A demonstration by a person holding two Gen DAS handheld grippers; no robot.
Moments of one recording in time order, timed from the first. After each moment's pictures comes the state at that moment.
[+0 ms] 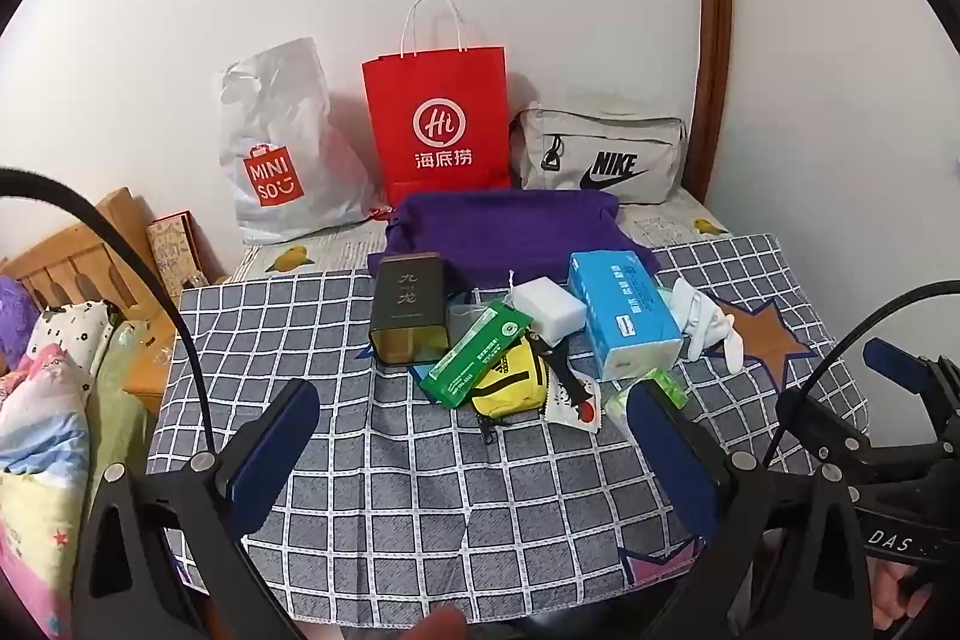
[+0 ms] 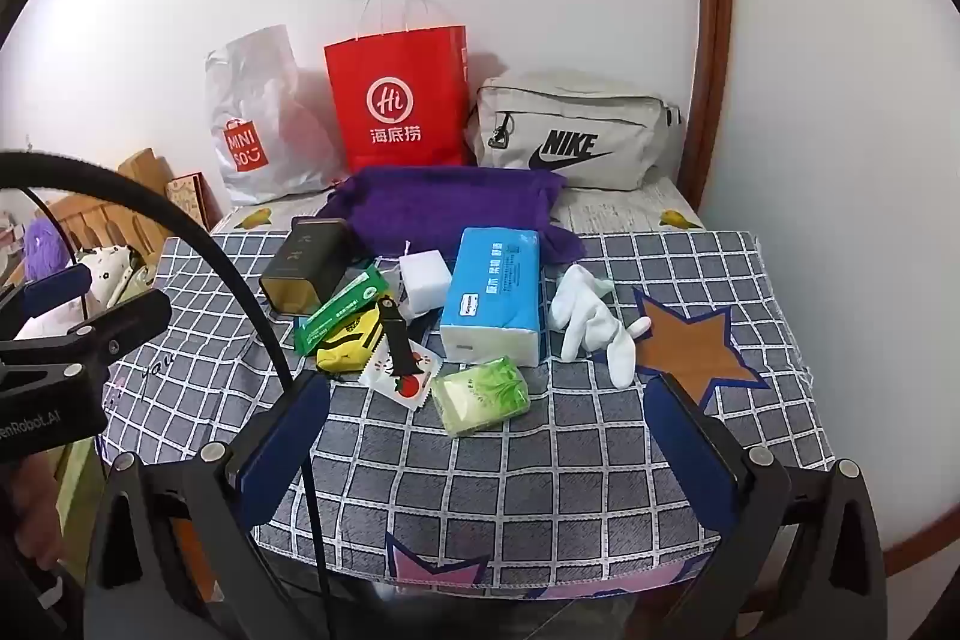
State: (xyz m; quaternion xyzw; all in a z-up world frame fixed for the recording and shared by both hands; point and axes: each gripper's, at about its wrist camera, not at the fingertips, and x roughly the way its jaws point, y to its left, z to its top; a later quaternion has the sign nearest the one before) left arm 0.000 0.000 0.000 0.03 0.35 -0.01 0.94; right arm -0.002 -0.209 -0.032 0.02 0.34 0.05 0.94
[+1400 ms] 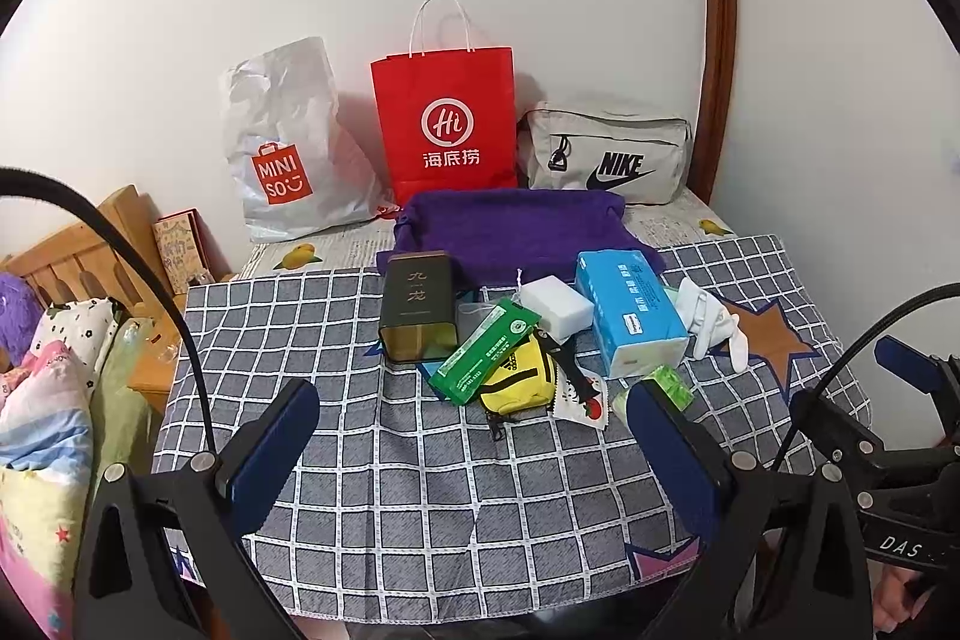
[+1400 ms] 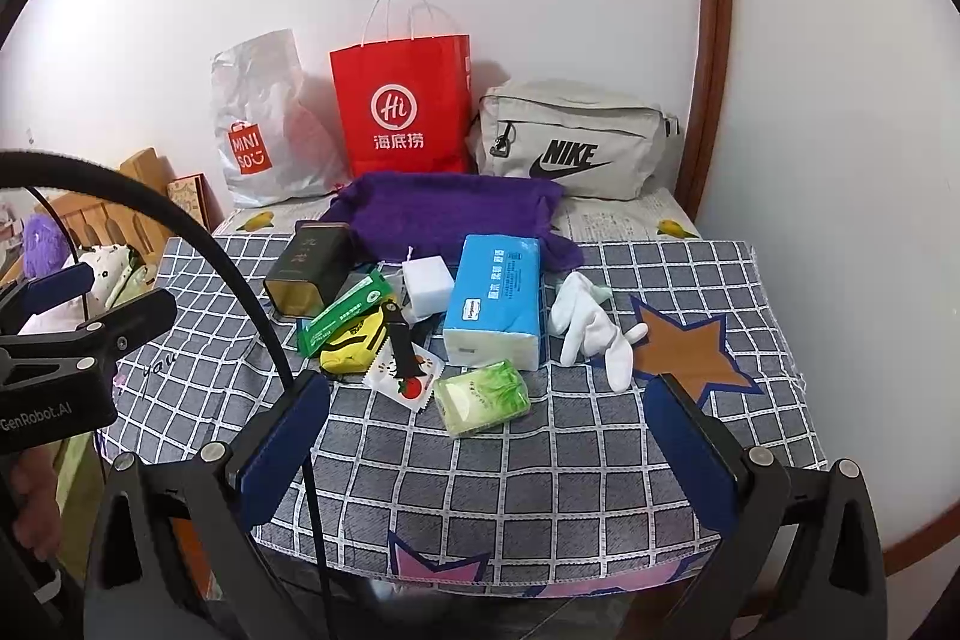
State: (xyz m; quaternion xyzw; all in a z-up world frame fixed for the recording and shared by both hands) left arm -0.005 0.002 -0.002 0.03 0.33 -0.01 0.94; right arm -0.010 -0.204 -0.026 0.01 0.33 0.05 0.94
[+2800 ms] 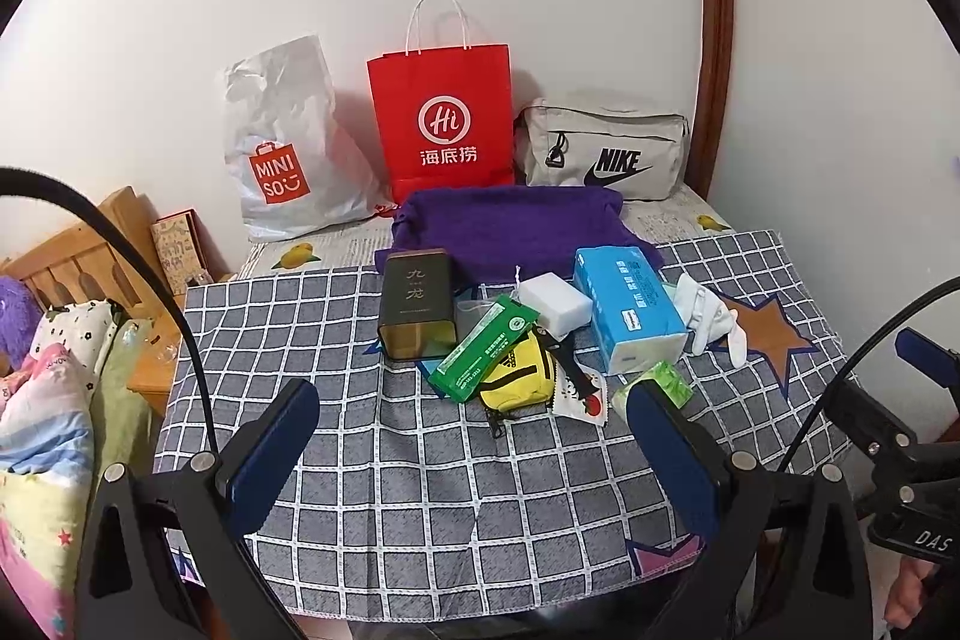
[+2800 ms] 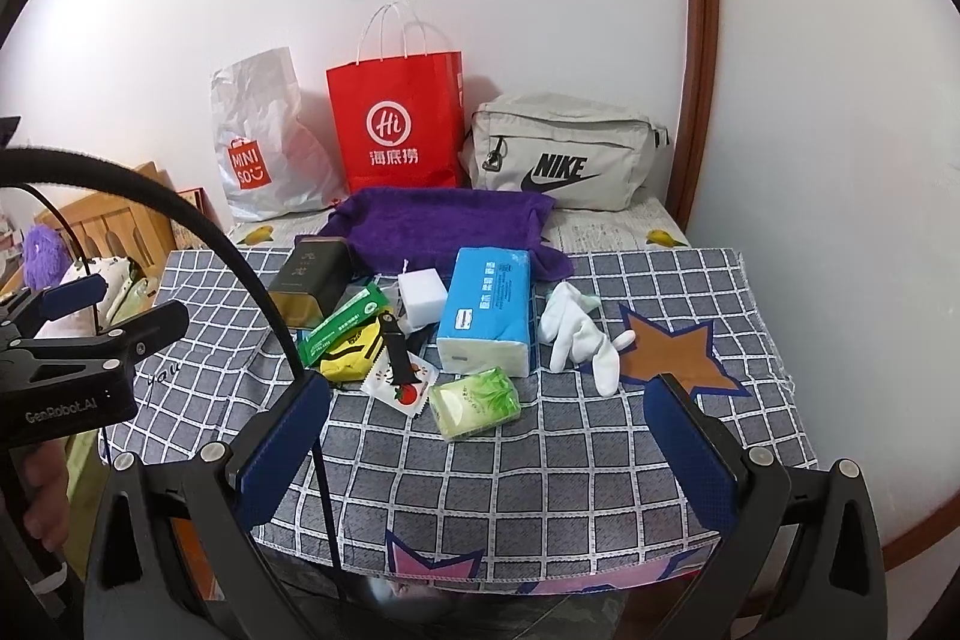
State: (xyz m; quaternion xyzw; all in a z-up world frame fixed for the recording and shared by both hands) left arm -0.004 0.004 0.000 0.04 0.34 -0.01 0.94; right arm -0.024 -0.214 -0.016 0.02 0.31 0.04 0.95
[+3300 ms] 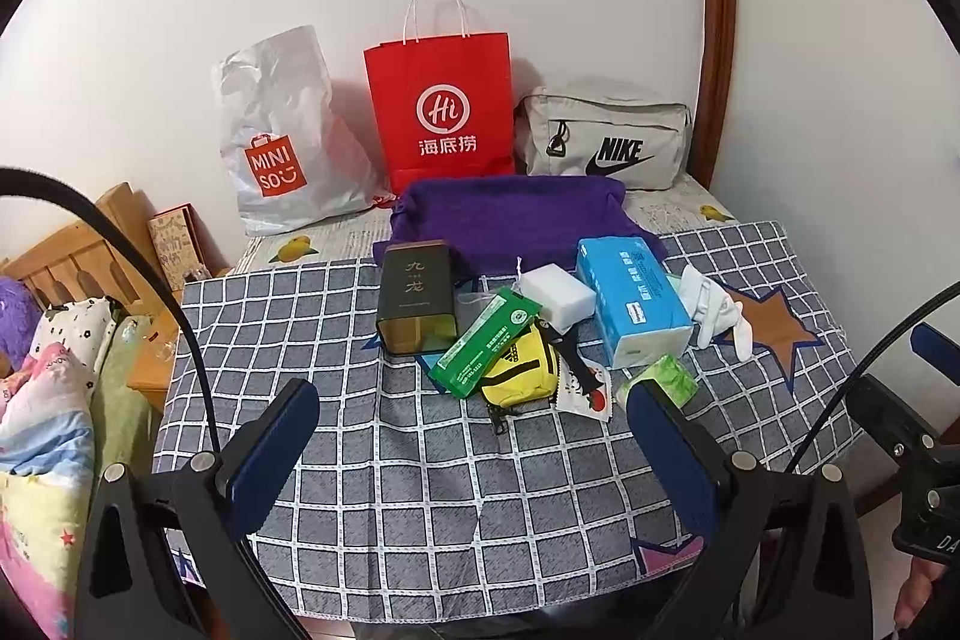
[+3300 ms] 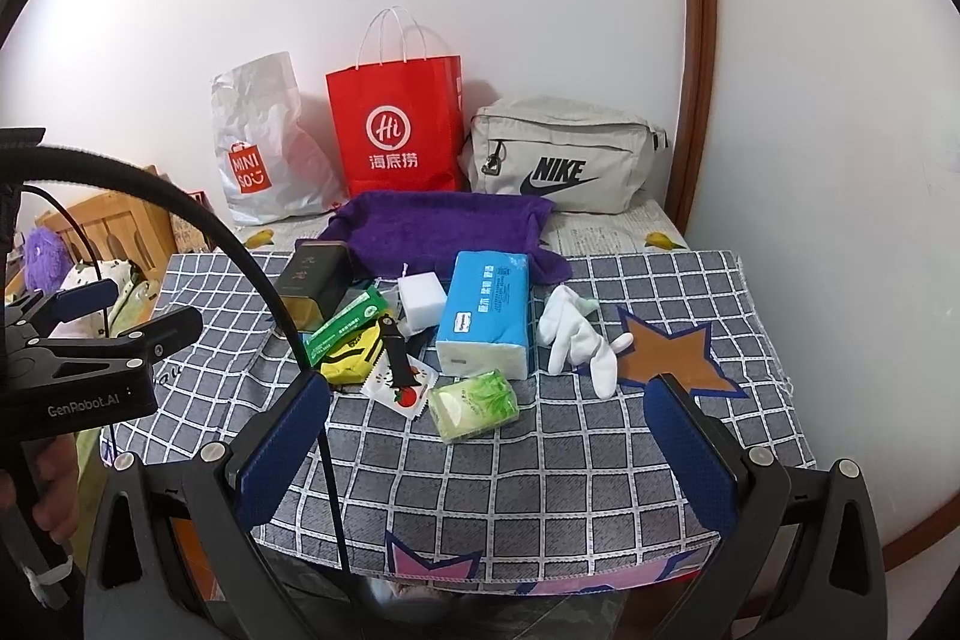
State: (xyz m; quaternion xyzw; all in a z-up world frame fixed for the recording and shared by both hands) left arm 0.006 0.004 -0.003 0.04 0.35 -0.01 0.93; right arm -0.026 -0.214 -0.014 0.02 0.31 0.04 0.95
